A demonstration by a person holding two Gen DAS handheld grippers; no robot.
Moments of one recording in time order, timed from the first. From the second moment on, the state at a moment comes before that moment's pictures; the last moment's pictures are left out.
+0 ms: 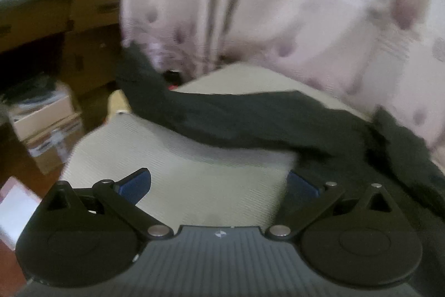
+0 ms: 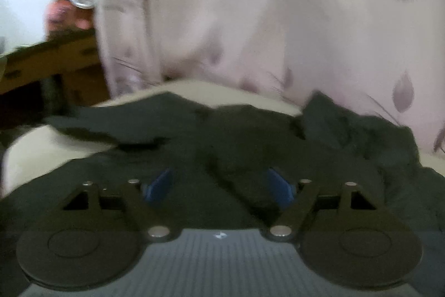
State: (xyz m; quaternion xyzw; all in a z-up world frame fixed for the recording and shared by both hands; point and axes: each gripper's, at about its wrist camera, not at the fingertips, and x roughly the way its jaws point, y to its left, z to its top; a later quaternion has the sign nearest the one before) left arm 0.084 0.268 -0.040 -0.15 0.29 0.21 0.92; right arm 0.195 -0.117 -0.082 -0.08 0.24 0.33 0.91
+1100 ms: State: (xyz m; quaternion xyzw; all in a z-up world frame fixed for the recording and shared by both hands) left arm 0.213 0.219 0.119 -0.05 0.20 0.15 0.97; right arm 0.128 -0.239 -0.090 0.06 0.28 0.25 0.92
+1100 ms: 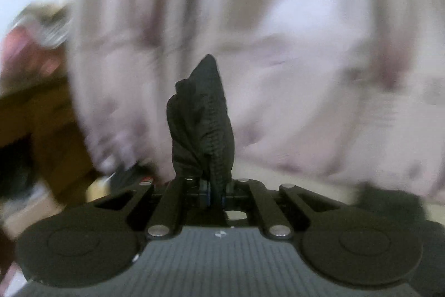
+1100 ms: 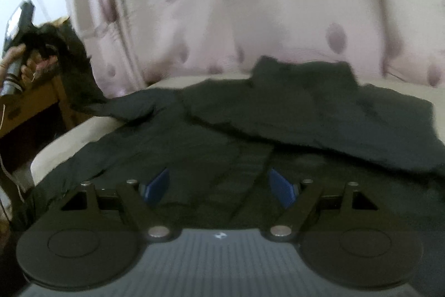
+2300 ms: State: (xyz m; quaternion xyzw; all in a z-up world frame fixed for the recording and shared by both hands) left arm 0.194 0.004 -0.025 0.03 0.21 -0.10 0.97; right arm 0.184 -0.341 -0.061 0.21 0.25 0.23 0.92
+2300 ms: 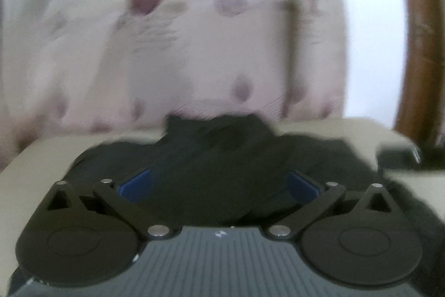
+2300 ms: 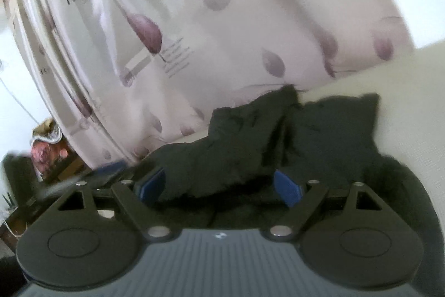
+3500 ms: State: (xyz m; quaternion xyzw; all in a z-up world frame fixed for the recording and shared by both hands) left arm -0.023 0.245 -0.075 -0.11 0.36 -0.03 0.93; right arm -0.104 -0.441 -0.095 0.25 0.35 0.08 0.90
